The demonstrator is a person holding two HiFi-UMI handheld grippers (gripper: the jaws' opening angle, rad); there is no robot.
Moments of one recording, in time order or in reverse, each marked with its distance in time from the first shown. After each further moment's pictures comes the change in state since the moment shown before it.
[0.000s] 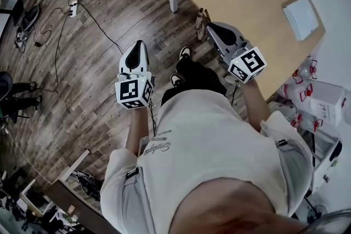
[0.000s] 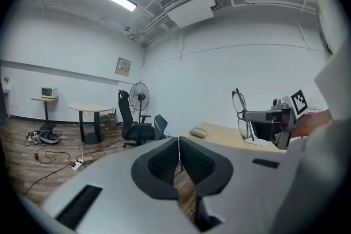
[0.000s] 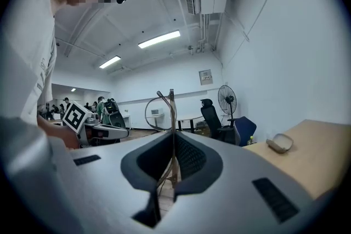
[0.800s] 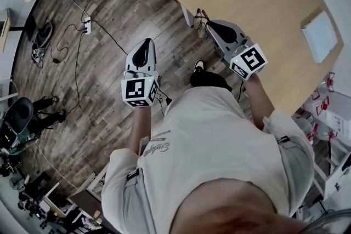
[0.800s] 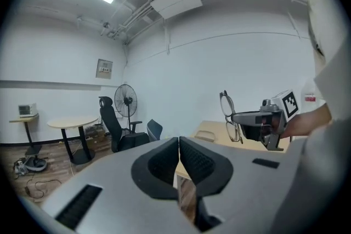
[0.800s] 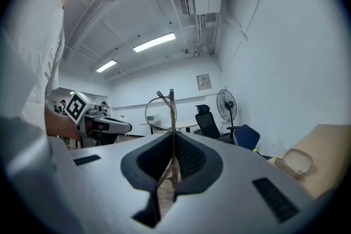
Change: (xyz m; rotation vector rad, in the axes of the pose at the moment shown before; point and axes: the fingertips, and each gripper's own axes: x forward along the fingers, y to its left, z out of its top) left arm 0.192 0.050 0.066 0.148 0.039 -0.101; right arm 0.146 -0.137 0.008 0.005 -0.074 0.011
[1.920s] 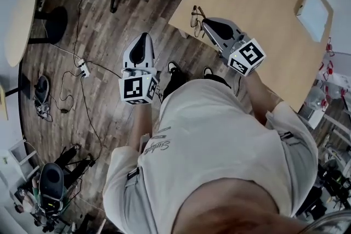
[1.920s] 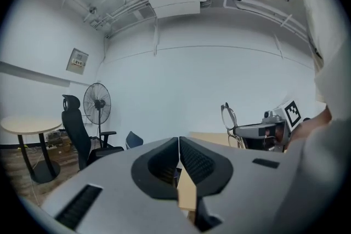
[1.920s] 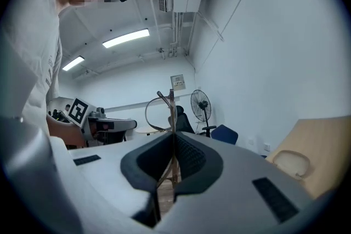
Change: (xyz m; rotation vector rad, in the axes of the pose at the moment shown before) left arm 0.182 0.110 0.068 0.005 -0.082 -0.308; right arm 0.129 -0.098 0.013 0.083 -0.006 -0.286
